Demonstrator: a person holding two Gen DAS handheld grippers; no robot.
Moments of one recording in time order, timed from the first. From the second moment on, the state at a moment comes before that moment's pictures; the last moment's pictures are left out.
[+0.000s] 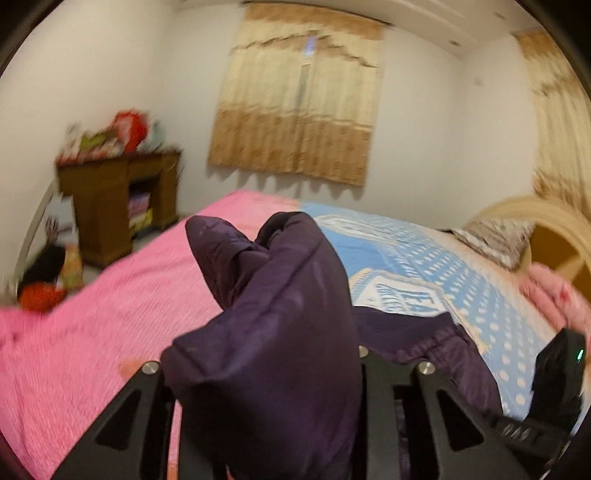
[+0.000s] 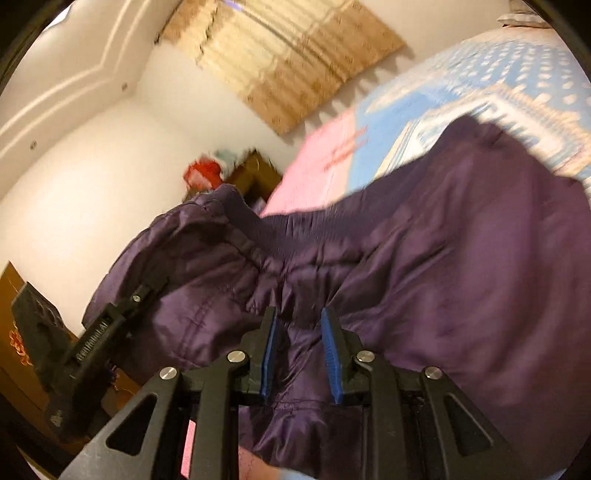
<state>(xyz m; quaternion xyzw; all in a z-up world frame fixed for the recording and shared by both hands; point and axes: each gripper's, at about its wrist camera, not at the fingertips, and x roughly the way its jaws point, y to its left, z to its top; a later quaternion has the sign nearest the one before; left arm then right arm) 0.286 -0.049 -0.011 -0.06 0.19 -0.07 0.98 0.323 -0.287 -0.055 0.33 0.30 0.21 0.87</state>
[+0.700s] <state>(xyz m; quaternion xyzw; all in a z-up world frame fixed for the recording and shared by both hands) 0.294 -0.035 -0.028 -0.08 0.24 -0.04 0.97 0.291 -0.290 -0.096 0.26 0.30 0.17 0.90</state>
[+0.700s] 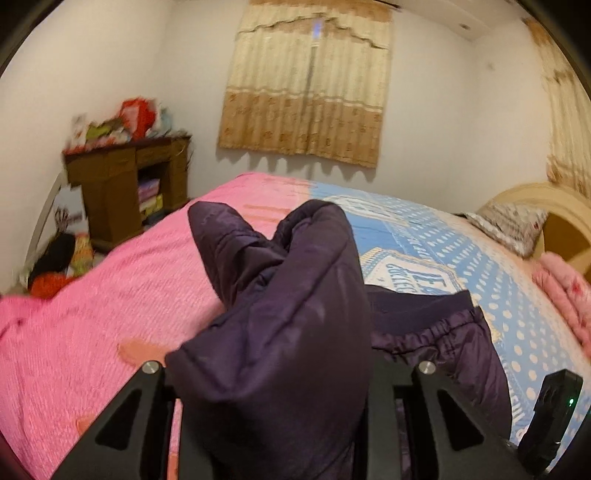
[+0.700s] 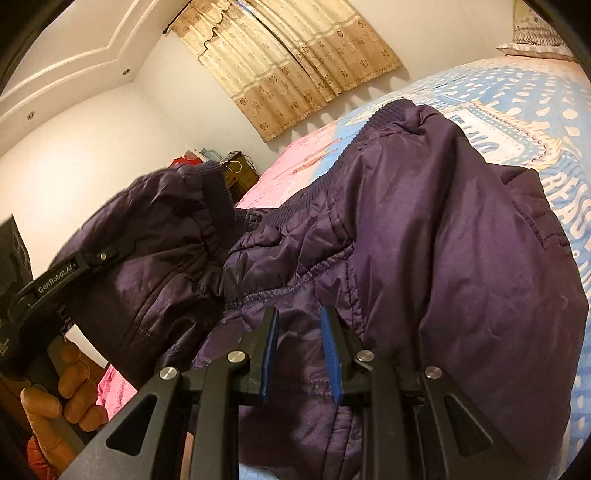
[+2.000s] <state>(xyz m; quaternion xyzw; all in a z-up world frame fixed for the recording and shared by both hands) 0.410 0.044 -0.098 -0.06 0.39 0.06 0.92 0.415 -0.352 -0.021 0.14 0.39 0.05 0.91</state>
